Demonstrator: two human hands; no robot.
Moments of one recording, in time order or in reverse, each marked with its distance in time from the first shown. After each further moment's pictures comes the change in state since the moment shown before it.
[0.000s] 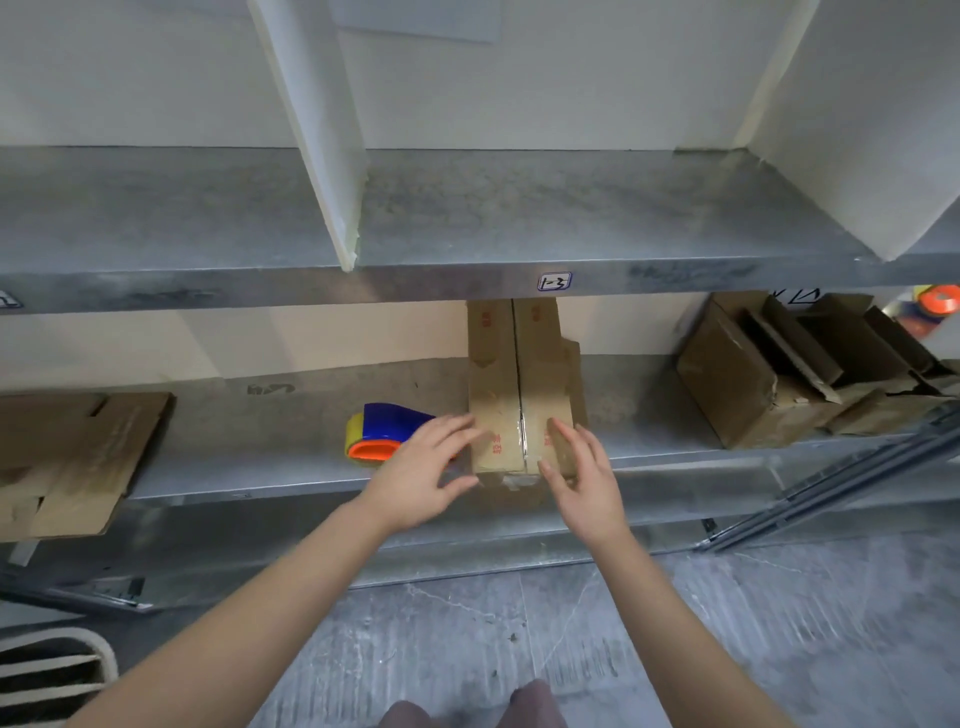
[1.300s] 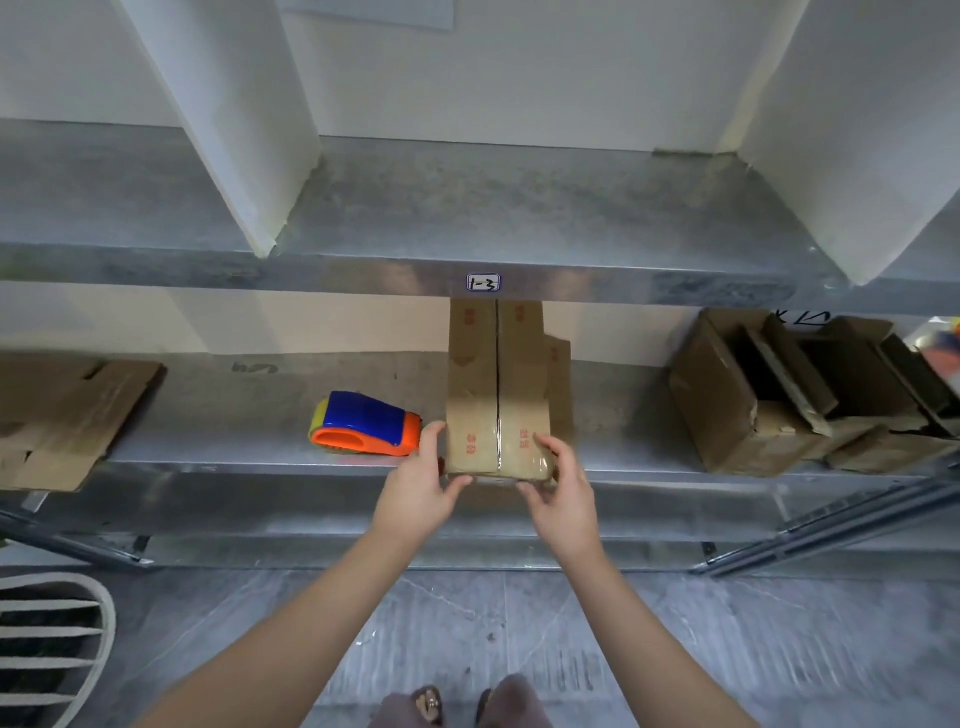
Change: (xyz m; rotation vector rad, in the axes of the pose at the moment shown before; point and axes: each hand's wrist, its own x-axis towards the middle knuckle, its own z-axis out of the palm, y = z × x) left_hand 0.027 0.072 0.060 -0.222 0.253 -0.504; right_hand 0.011 0.035 -0.024 0.174 -0.037 -0.002
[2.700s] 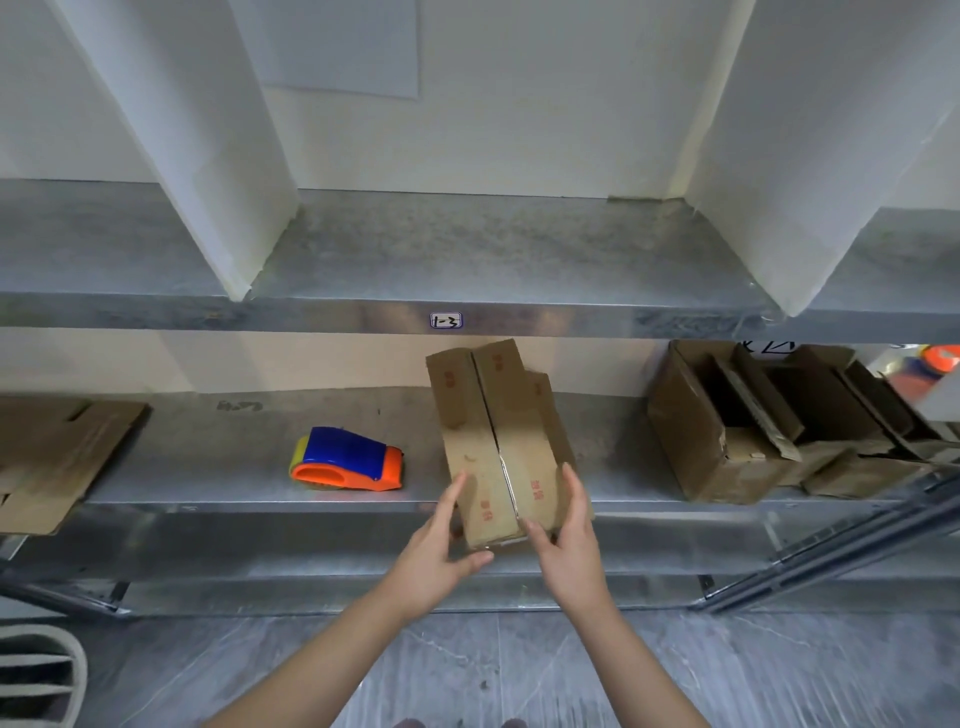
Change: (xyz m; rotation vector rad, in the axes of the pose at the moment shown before) left_hand -0.030 0.025 0.021 -0.429 -0.339 0.002; right_hand -0.019 0.000 -0.035 0.006 -0.020 0.088
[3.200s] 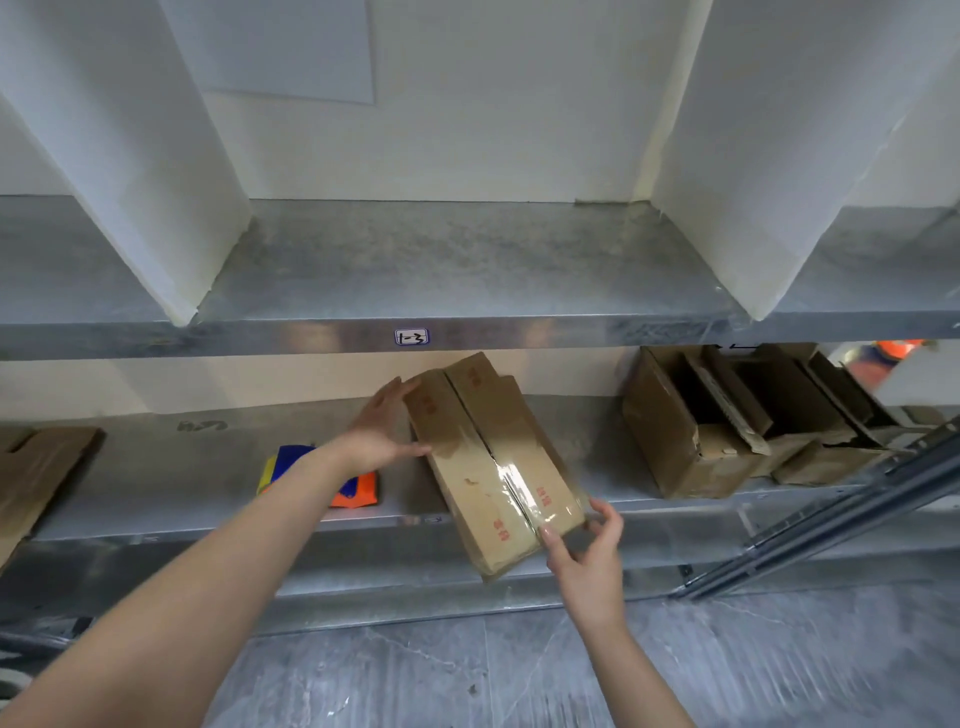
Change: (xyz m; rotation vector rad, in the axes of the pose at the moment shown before) left_hand 0.112 0.044 -0.107 0.435 0.048 0.028; right_hand -0.007 0.010 -0.026 0.156 0.202 0.251
